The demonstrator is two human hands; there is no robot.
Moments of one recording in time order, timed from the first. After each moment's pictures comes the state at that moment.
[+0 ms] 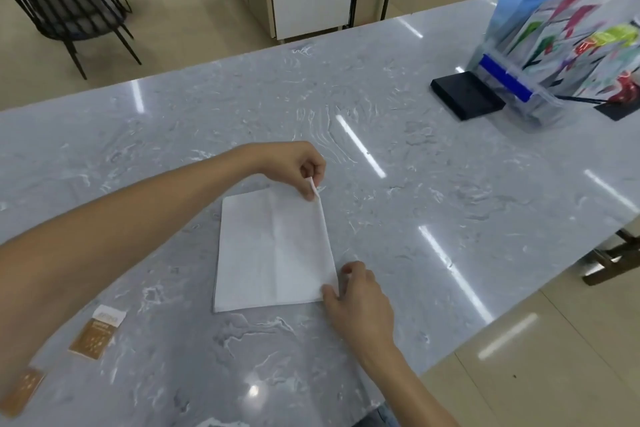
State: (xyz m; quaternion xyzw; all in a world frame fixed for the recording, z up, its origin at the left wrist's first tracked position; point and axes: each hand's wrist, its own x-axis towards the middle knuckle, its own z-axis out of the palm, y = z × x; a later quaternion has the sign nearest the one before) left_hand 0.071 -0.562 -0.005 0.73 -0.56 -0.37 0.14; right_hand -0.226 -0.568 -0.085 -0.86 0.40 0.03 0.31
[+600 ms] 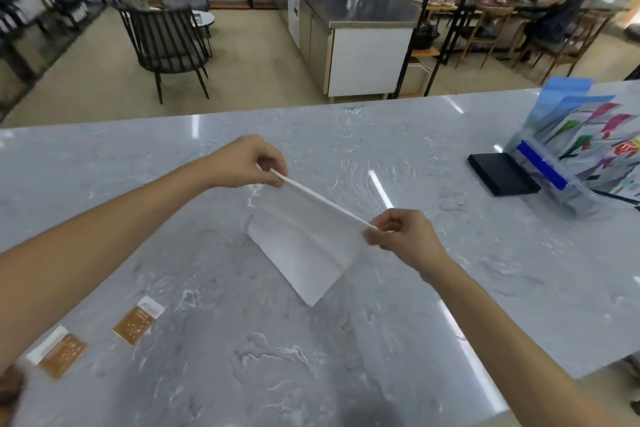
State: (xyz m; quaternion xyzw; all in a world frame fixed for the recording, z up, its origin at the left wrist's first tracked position) left_hand 0.086 -0.412 0.081 0.85 -0.42 -0.13 0.29; right_hand -0.130 -0.677 0.016 -0.84 0.22 -0.03 0.50
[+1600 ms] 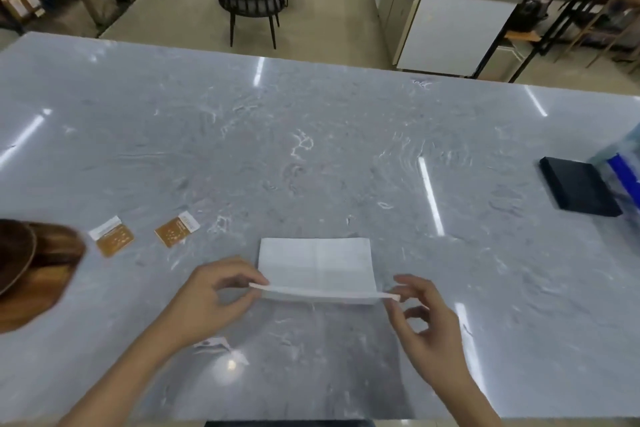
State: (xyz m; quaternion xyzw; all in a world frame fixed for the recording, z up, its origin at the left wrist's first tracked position) left_hand -0.179 -0.304 -0.044 0.81 -0.16 -0.11 0.56; right_hand -0.263 -0.642 -0.062 -0.85 0.08 -0.12 0.51
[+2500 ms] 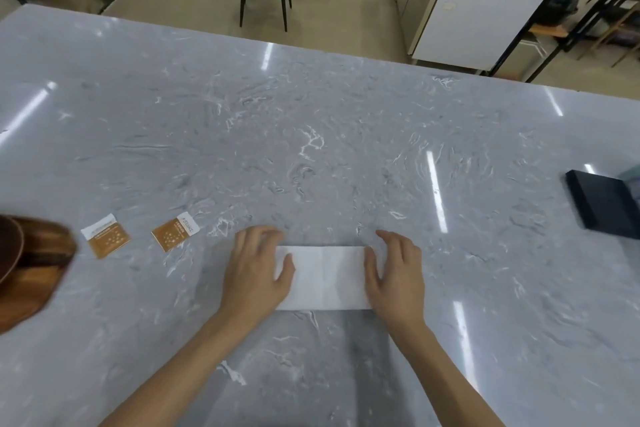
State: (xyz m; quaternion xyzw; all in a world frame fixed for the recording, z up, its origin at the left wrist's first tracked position) left_hand -0.132 -0.371 -0.087 0.95 -0.07 0.09 0.28; right_hand -0.151 -0.610 -0.099 -0.94 0.08 -0.15 0.28
